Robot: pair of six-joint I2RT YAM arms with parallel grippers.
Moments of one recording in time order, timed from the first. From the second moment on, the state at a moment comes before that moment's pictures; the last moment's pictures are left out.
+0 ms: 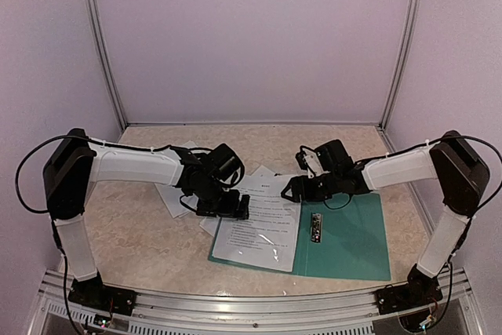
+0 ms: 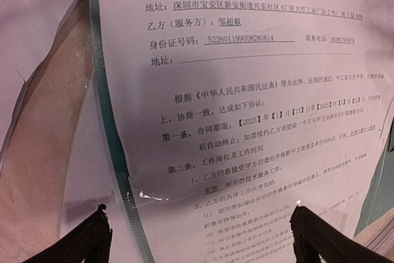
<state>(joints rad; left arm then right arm) -0.88 1.89 1.28 -0.57 0.03 -0.64 0.63 1.75 0.91 0.05 -0.28 0.46</state>
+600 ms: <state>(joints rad) -0.89 1.84 1.28 -0.60 -0.04 -0.62 0.63 1.83 0.99 -0.03 -0.19 0.42</state>
